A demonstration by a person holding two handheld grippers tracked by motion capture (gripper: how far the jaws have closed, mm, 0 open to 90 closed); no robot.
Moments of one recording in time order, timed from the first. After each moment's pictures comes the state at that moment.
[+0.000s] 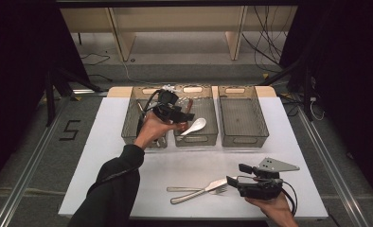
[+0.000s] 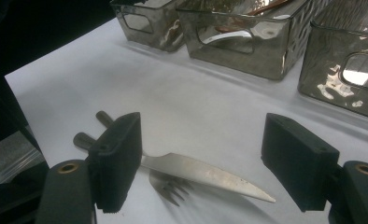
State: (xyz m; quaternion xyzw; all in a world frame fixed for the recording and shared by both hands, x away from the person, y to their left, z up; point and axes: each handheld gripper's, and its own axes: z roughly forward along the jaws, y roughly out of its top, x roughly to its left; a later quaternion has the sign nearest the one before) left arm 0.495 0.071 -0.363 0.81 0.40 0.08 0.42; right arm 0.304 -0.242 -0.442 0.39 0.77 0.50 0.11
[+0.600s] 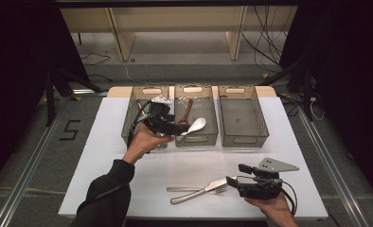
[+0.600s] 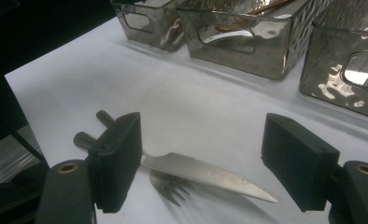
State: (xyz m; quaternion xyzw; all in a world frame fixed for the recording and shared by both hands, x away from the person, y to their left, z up) left arm 0.455 0.092 -0.369 0.81 0.38 0.08 0.44; right arm 0.304 -0.241 -0.442 0.38 0.77 0.49 0.11
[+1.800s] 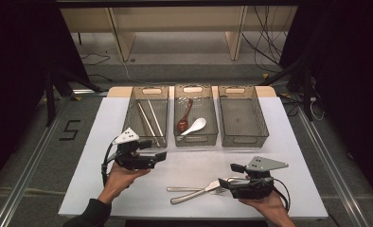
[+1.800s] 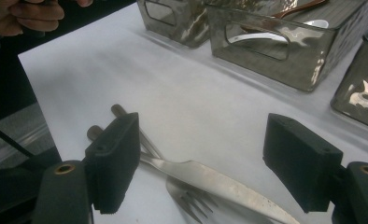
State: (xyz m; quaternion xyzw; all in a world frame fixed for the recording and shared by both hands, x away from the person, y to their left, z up) left arm 0.370 0.167 -0.423 0.76 0.39 0.09 0.52; right arm 0.307 -0.220 -0.435 0.34 0.80 0.48 0.10
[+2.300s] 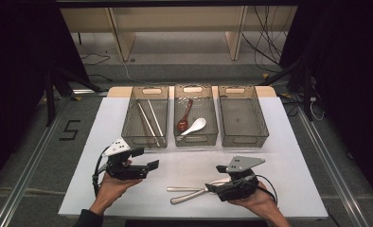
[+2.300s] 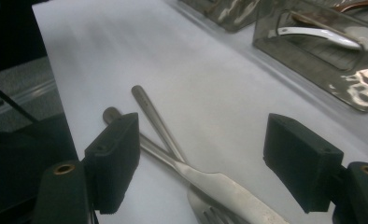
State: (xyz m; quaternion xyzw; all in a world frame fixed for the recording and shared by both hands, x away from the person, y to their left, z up) left arm 0.346 0.184 -0.432 0.75 0.39 0.11 0.52; right arm 0.314 -0.181 -0.433 0.27 0.86 0.43 0.09
